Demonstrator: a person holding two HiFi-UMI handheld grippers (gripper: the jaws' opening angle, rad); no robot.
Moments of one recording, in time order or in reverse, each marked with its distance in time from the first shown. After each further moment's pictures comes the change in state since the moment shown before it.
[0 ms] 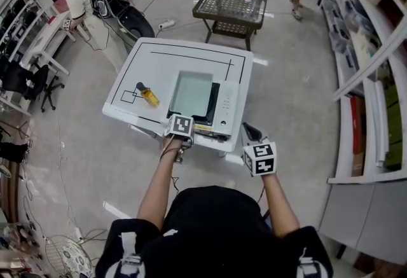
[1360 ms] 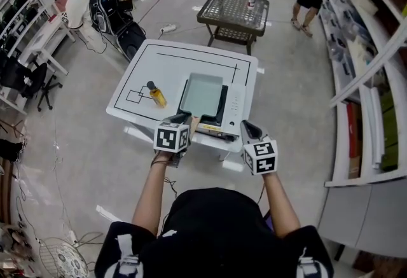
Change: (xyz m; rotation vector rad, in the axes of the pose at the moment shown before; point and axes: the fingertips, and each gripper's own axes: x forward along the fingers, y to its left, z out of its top) left arm -0.149 0.004 0.054 0.096 -0.549 -0.141; right arm 0.000 0.049 0.040 -0.070 -0.042 -0.009
